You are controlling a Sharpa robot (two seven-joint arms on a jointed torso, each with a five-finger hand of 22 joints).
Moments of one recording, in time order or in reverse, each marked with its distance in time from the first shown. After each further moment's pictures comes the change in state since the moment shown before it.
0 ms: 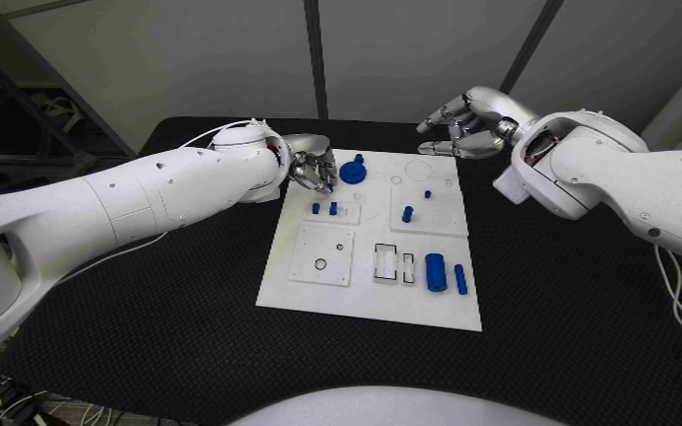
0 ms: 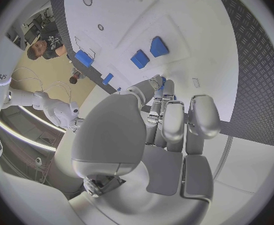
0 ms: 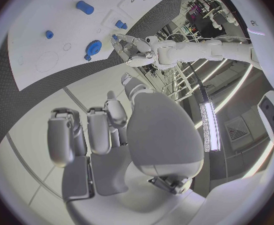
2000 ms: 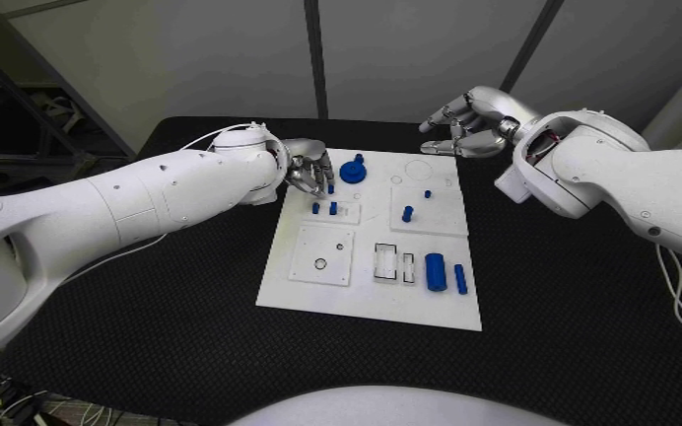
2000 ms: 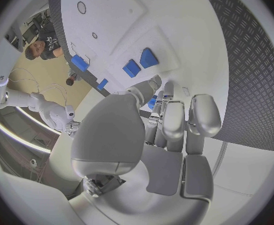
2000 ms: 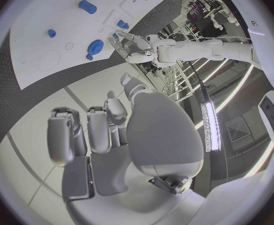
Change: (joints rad) left arm -0.005 0.011 -0.012 -0.037 -0.004 0.023 -0.018; left_hand -0.042 -0.042 0.025 -0.011 -0.049 -0.202 0.016 -0.010 -0.105 -0.029 0.022 -0.058 -0.045 -0.003 0.003 -0.012 -0.034 0.000 -0.011 0.011 -0.016 -0.003; right arm 0.000 -0.001 0.000 -0.011 -0.001 0.002 -0.001; right_hand 0.004 0.004 0.013 -0.007 0.004 0.000 0.000 0.000 -0.003 -0.035 0.002 -0.069 -0.049 0.000 0.000 -0.018 -0.017 0.000 0.000 0.000 -0.015 0.000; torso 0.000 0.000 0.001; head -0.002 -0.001
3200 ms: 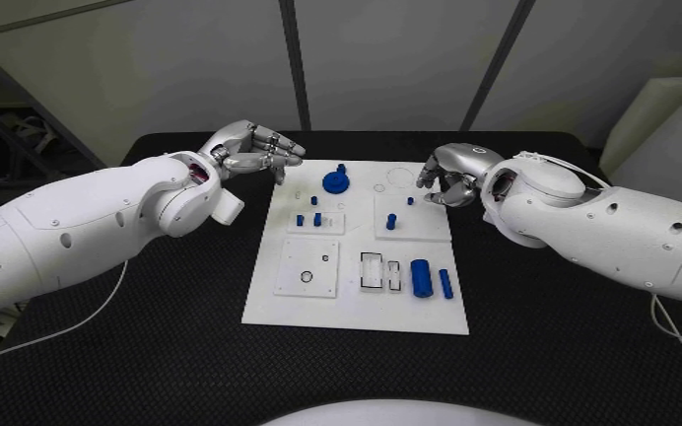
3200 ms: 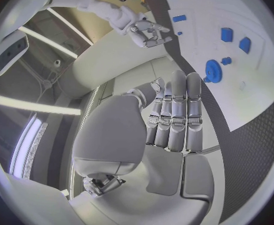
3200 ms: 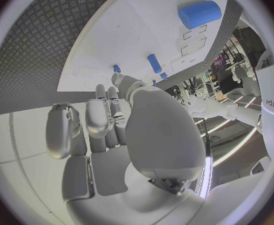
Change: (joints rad) left arm -0.039 -0.262 0.046 0.239 0.951 -0.157 0.333; left_hand 0.010 0.040 -0.016 -0.015 0.034 0.158 0.021 0.039 0.005 0.022 0.014 -0.015 -0.026 -0.202 0.020 -0.642 -0.560 0.071 -0.302 0.009 -0.546 -0.403; right arm -0.099 0.049 -0.042 -0.119 -0.529 0.054 -0.073; right_hand 0.056 -0.044 0.192 -0.092 0.000 0.125 0.030 0.004 0.008 -0.241 0.056 -0.991 -0.940 0.004 0.036 -0.188 -0.220 0.016 -0.016 0.031 -0.082 0.000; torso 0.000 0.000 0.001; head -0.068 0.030
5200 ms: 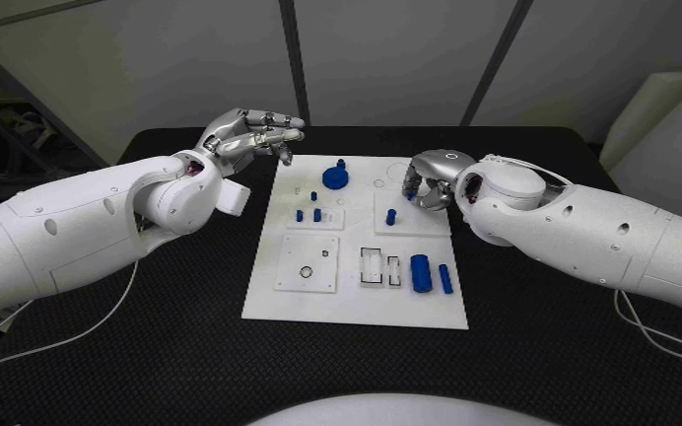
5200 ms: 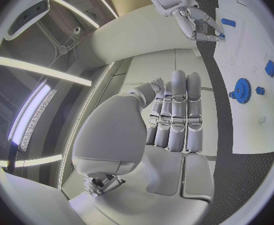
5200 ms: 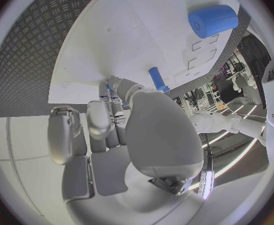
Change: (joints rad) left arm -0.007 -0.018 0.000 0.058 0.283 0.022 0.099; left_hand -0.004 0.004 -0.017 -0.005 0.000 -0.004 -0.004 -0.008 -0.004 0.000 0.000 0.000 0.000 0.004 0.004 -0.015 -0.006 0.000 0.000 0.000 -0.015 -0.012; right arm -0.029 0.107 0.002 -0.077 -0.094 0.067 -0.049; right_hand -0.015 0.060 0.038 -0.061 0.005 0.067 -0.026 0.008 0.007 0.104 -0.027 0.005 -0.093 -0.002 -0.013 0.032 -0.004 0.000 0.014 -0.008 0.078 0.000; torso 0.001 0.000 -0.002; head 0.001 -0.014
